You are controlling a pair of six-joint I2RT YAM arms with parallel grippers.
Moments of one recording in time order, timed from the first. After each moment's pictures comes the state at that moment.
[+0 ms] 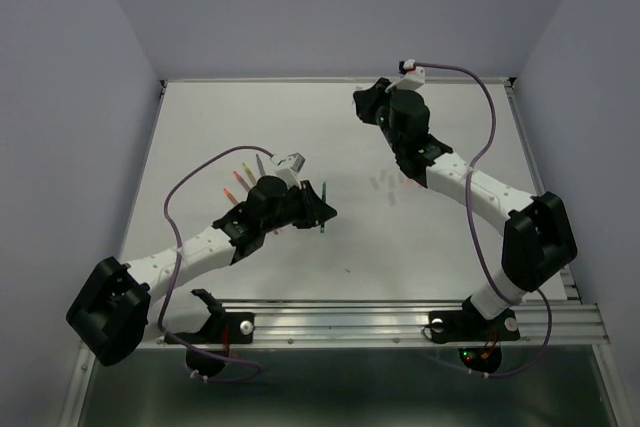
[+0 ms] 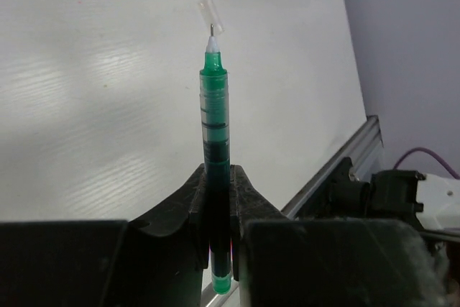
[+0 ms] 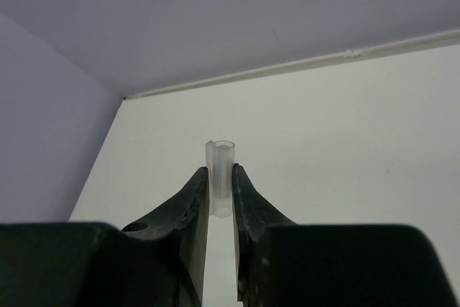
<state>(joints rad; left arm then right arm) -0.73 1.14 0.54 0.22 0.22 -0.81 0.56 1.61 1.25 0.34 0.31 0.54</state>
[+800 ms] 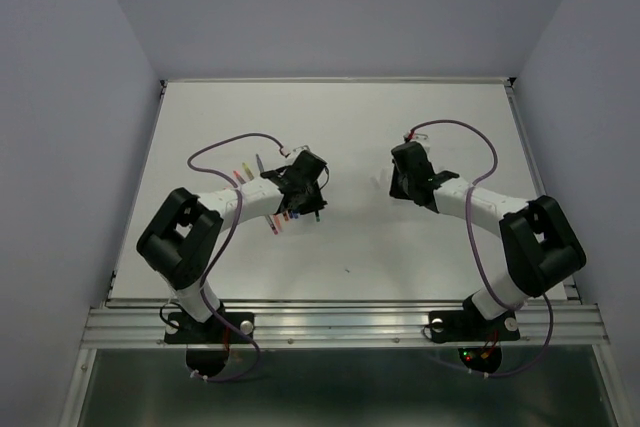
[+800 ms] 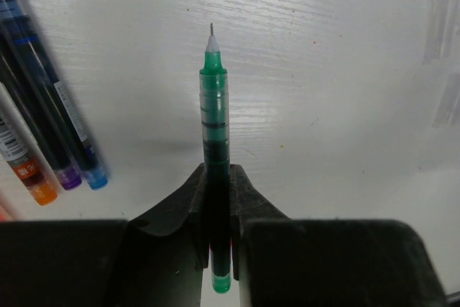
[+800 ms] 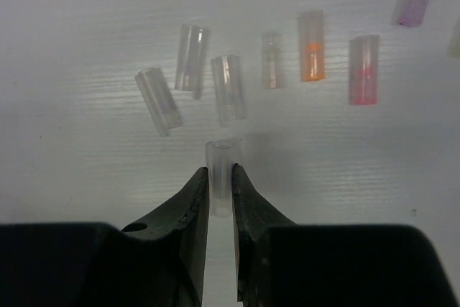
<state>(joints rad) -0.70 1.66 0.98 -0.29 -0.12 -0.88 0.50 1.54 0.87 -0.16 0.30 0.52</state>
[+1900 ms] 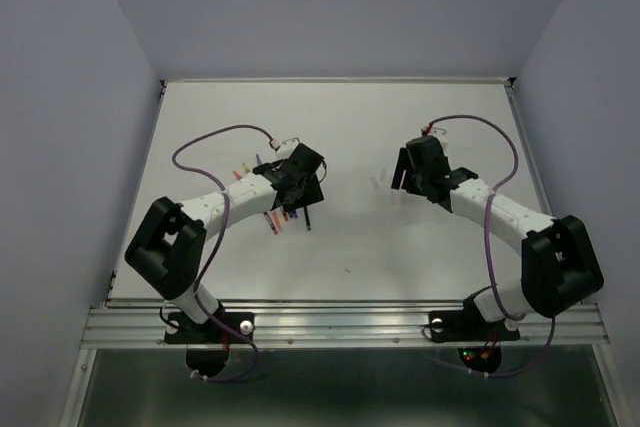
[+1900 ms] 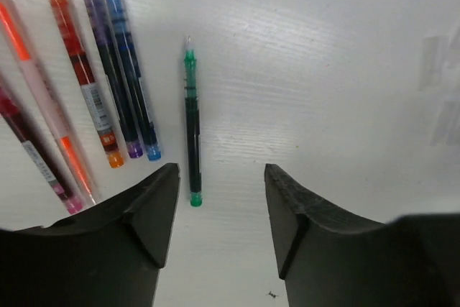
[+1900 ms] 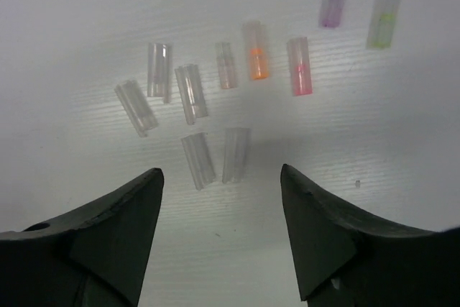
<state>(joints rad) -0.70 1.63 1.04 -0.46 -0.24 -0.89 0.43 1.47 0.88 -0.28 0.32 0.54</state>
